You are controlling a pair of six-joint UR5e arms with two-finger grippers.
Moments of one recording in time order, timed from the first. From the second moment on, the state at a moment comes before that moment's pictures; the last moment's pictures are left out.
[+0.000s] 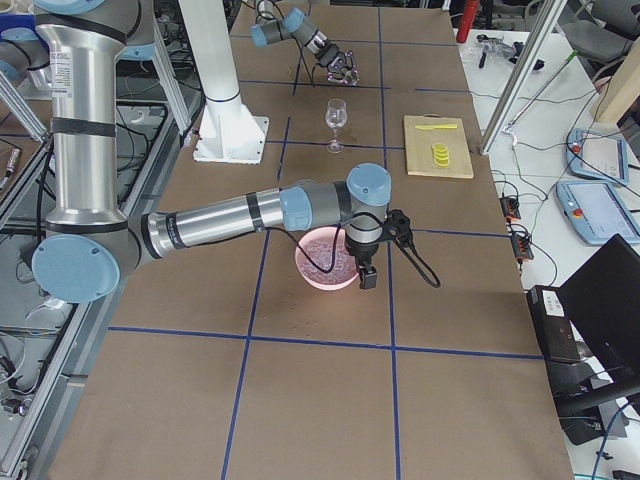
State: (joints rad) left arm -0.32 -1.88 -2.00 -2.00 -0.98 -0.13; right arm 1.42 -1.61 1.88 -1.65 2.32 -0.05
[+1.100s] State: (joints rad) left arm -0.22 -1.38 -1.96 -2.45 -0.74 -1.18; right arm 1.42 -1.60 1.88 -1.65 2.32 -0.05
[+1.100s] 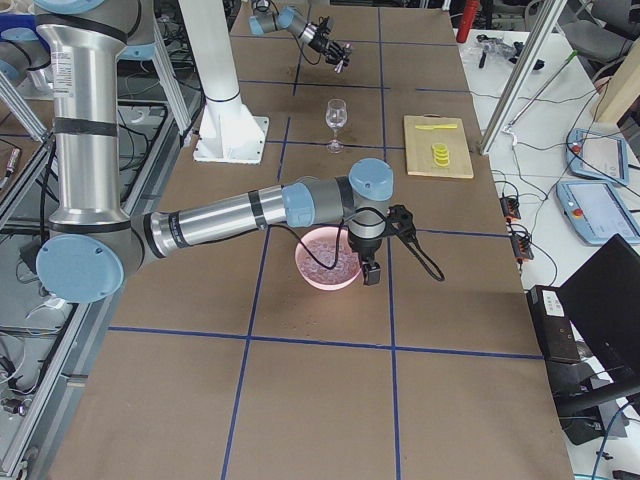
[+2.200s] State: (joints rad) left arm -0.05 -1.30 -1.72 -2.66 -0.39 -1.43; right arm 1.42 -1.60 1.87 -1.65 2.32 -0.05
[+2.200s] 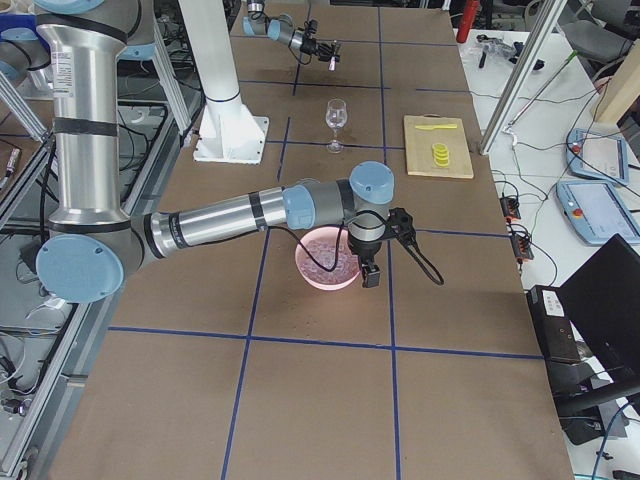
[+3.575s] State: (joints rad) left arm -0.03 -1.35 -1.65 -2.66 -0.37 -1.45; right arm 1.42 -1.60 1.87 -1.65 2.32 -0.05
